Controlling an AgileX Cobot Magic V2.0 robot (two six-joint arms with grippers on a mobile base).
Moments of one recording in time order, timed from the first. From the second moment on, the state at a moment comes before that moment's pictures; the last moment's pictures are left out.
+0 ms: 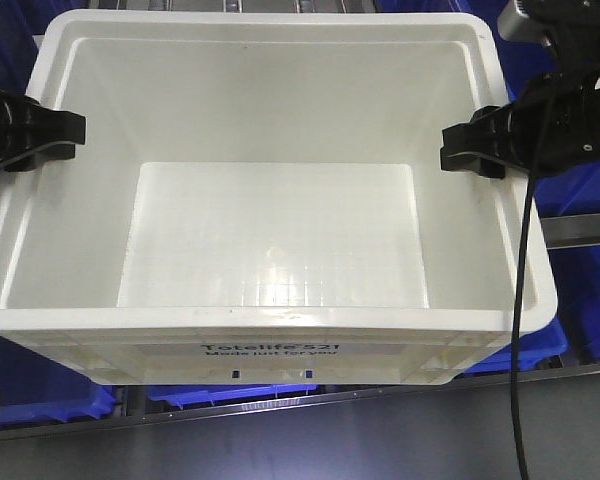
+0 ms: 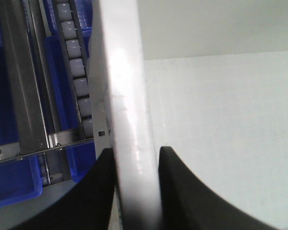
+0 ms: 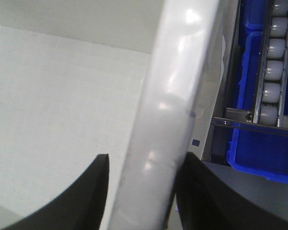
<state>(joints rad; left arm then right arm) -0.20 1.23 -1.14 -0.19 0.83 -0.03 0.18 1.34 -1.15 0.40 0.81 -0.25</state>
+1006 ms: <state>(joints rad) -0.20 1.23 -1.14 -0.19 0.83 -0.03 0.18 1.34 -1.15 0.40 0.81 -0.25</state>
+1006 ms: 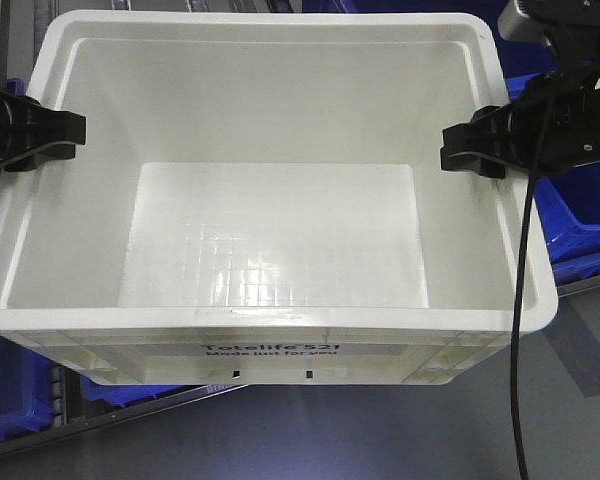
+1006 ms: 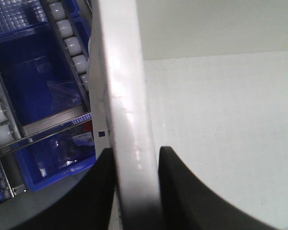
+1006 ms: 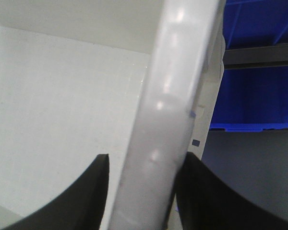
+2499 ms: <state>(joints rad) -0.20 1.23 -1.14 -0.19 0.83 -0.03 0.18 1.34 -1.15 0.39 0.81 -0.25</state>
